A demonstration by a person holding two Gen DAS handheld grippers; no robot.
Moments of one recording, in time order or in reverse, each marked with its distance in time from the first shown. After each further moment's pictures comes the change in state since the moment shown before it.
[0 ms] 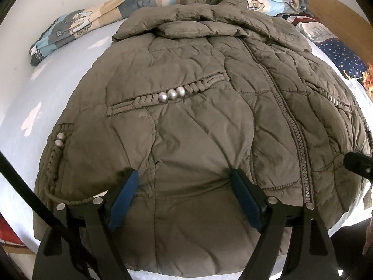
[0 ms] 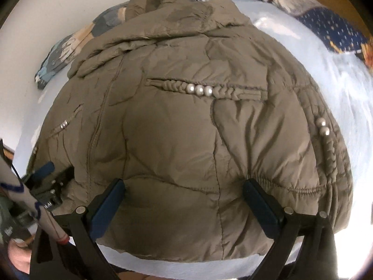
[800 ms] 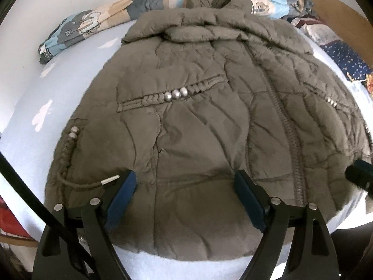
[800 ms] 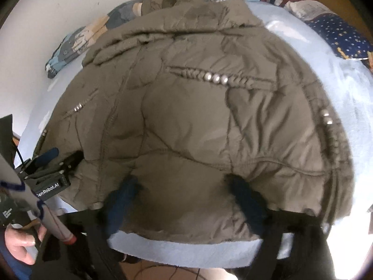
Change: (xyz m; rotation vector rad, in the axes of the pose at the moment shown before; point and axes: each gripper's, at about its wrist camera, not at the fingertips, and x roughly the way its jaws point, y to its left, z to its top) left arm -0.025 -0.007 -0.006 -0.022 -0.019 0.042; right arm -0.021 0.010 -0.018 -0.082 -0.020 0.016
